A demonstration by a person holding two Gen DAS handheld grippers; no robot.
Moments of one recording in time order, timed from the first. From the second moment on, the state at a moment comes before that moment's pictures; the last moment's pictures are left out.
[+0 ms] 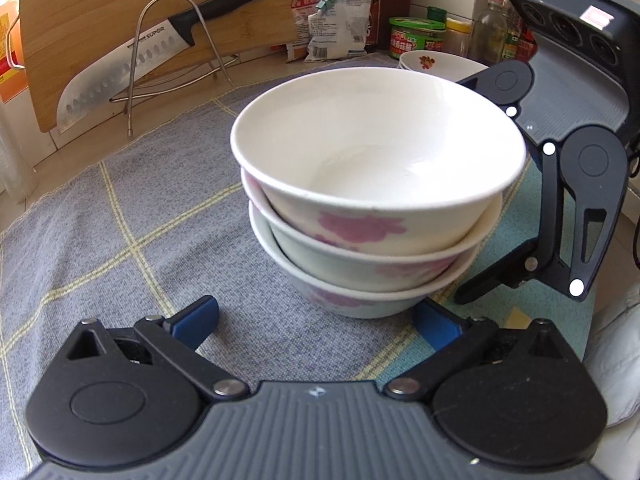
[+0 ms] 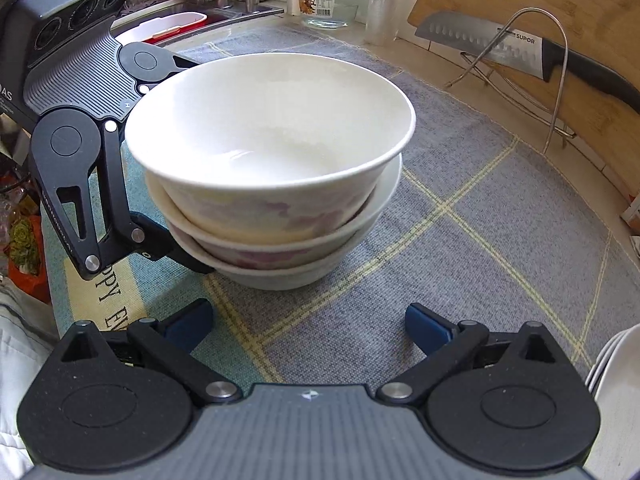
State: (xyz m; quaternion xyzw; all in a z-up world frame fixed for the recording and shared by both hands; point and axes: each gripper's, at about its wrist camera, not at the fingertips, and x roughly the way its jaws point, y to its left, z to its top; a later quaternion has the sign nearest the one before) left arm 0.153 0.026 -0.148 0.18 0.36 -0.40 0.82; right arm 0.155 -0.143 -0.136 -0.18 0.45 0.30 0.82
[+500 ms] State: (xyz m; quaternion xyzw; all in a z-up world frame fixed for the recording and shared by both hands) left arm 0.171 0.027 -0.143 0.21 0.33 -0.51 0.77; right arm 0.174 -0.129 -0.122 -0.21 0.44 0.37 0.79
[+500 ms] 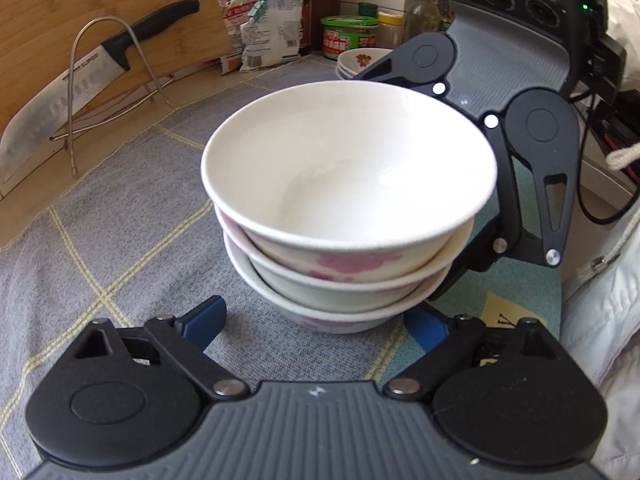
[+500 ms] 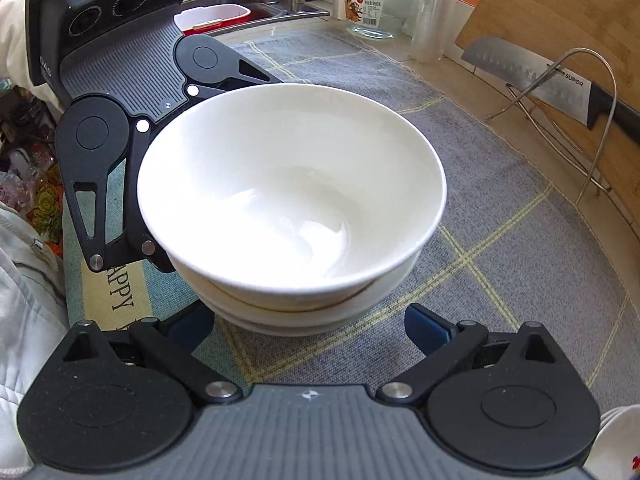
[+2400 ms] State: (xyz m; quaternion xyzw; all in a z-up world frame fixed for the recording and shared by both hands) left arm 0.164 -0.033 -0.093 0.25 0.32 -0.58 0.70; right arm 0.157 -0.170 -0.072 -0.27 0.43 0.44 0.74
